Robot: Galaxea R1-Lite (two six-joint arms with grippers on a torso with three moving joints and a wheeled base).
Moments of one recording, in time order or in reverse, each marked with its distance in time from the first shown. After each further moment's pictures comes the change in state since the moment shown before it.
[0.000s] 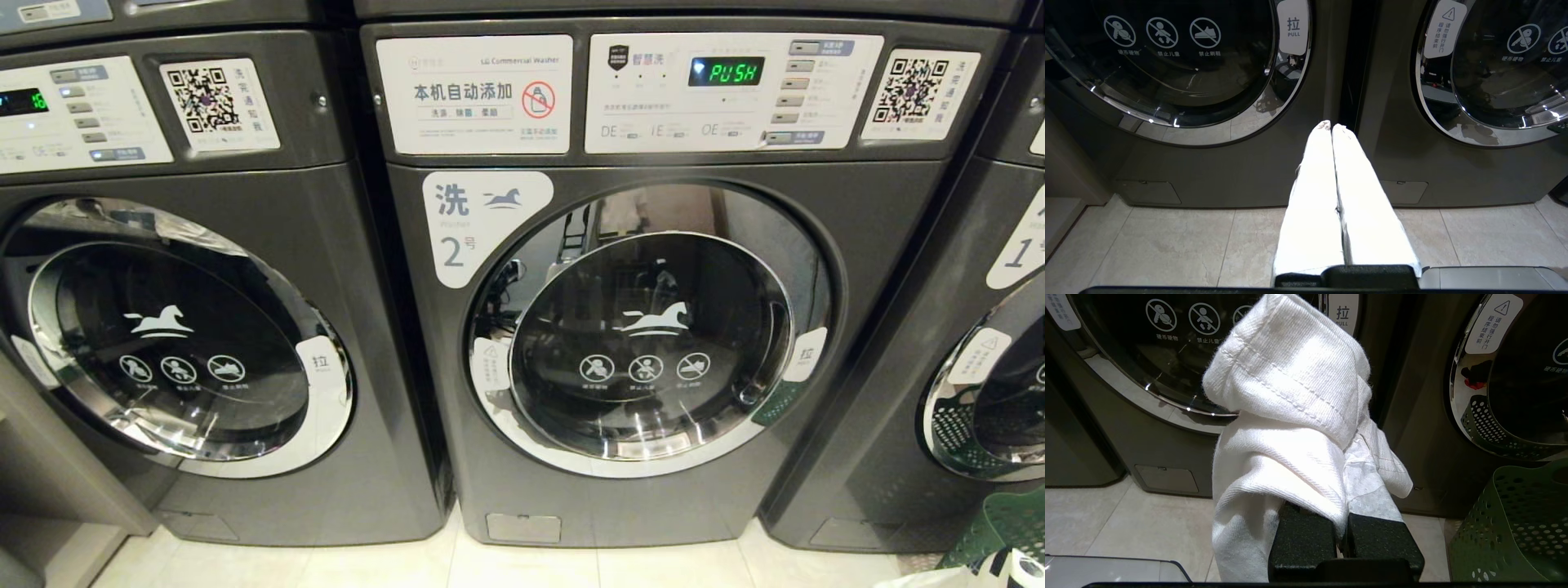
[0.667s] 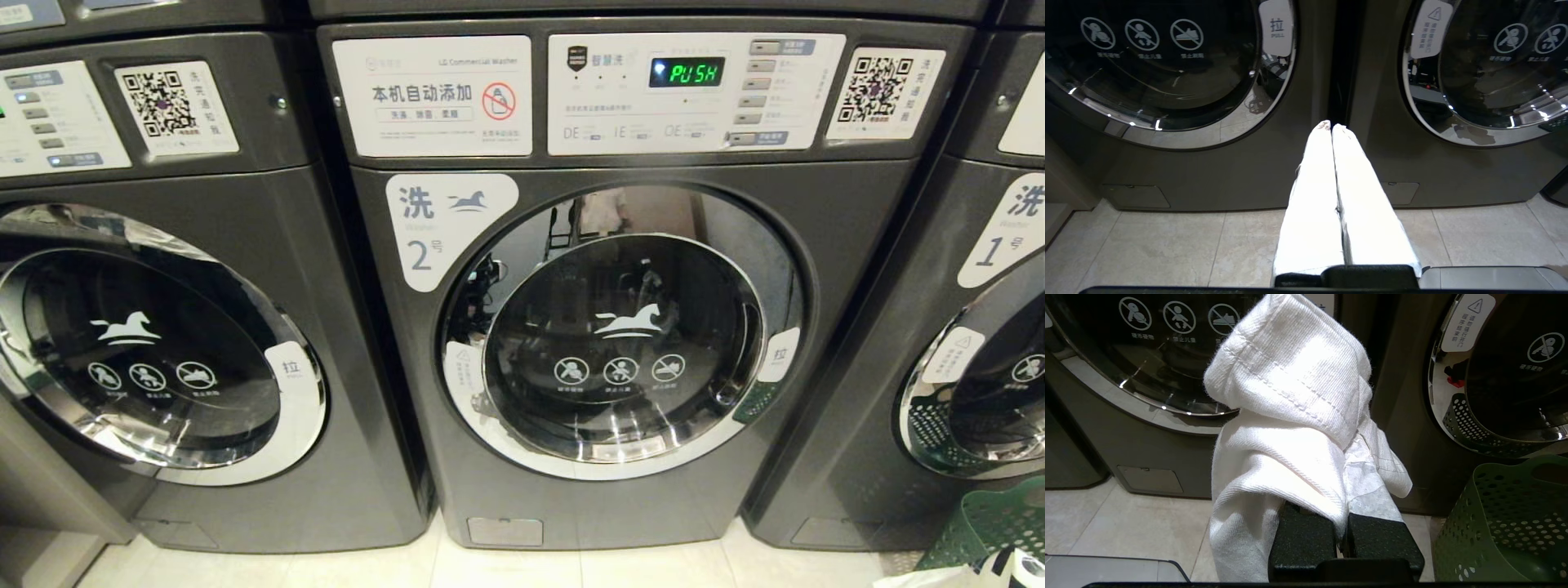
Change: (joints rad) left arm 0.000 0.000 0.000 0.000 0.000 0.000; right arm 0.000 0.000 0.000 0.000 0.001 -0.006
